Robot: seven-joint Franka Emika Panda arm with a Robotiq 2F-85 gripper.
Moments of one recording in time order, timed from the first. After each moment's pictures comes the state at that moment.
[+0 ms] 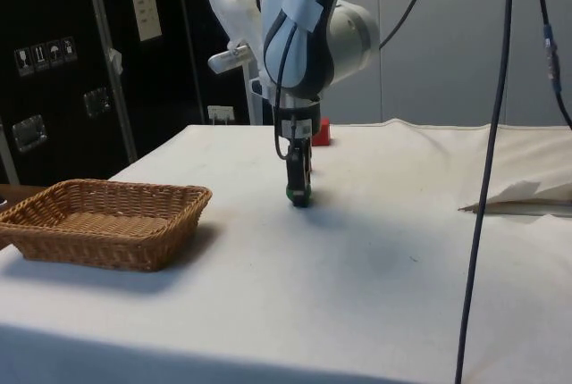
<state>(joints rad) 0.51 0.47 -0.53 -2.38 0.45 2.81 -0.59</state>
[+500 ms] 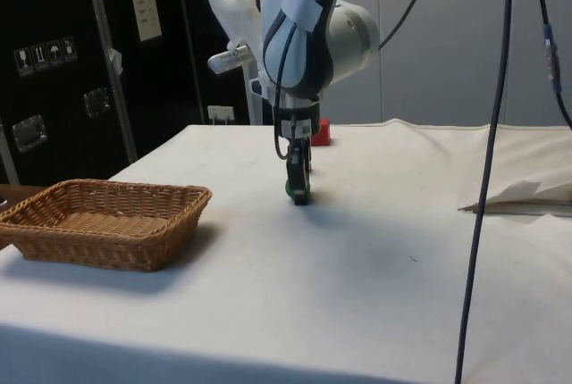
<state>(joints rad) 0.51 0.47 -0.53 -2.37 0.45 2.81 -0.59</state>
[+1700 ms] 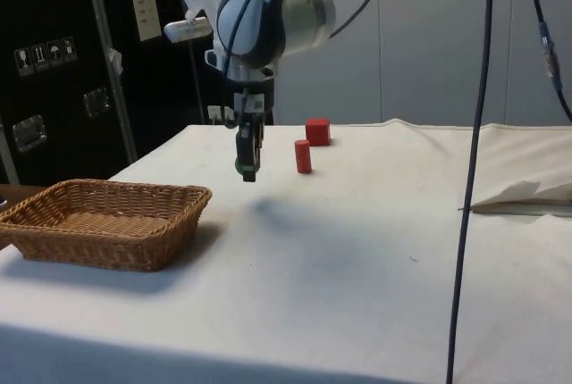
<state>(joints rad) 0.51 0.48 -0.55 -2.19 0.45 2.72 -0.58</state>
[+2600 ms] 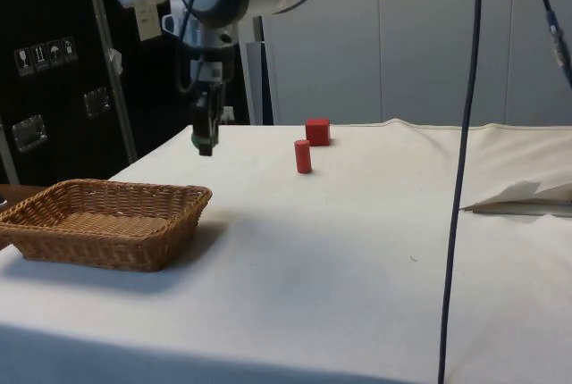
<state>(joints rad) 0.53 0.47 -0.56 -2.02 0.38 2.58 -0.51</state>
